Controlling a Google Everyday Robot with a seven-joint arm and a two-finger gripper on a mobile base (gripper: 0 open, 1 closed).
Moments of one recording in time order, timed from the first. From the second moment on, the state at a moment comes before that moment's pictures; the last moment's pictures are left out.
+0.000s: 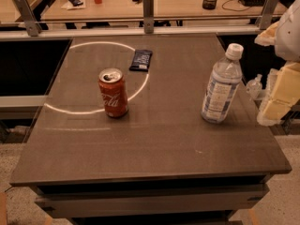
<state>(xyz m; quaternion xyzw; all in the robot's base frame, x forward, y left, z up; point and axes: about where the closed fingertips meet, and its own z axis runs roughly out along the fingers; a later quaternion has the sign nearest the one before) 0.438 -0.216 0.978 -0.60 0.78 -0.04 0.16</state>
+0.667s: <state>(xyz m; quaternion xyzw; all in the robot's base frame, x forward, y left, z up) 0.431 -0.231 0.973 -0.55 0.82 -0.02 0.19</state>
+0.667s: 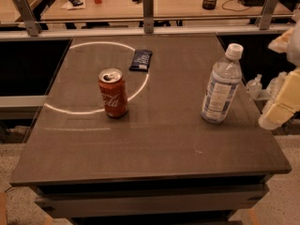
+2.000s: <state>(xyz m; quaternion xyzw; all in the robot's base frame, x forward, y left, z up) 0.382 -0.318 0.892 -0.34 0.83 0.14 0.41</state>
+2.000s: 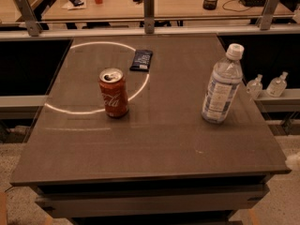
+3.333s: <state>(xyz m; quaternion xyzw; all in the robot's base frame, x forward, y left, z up) 0.445 -0.296 0.934 -0.42 0.69 0.26 0.53</state>
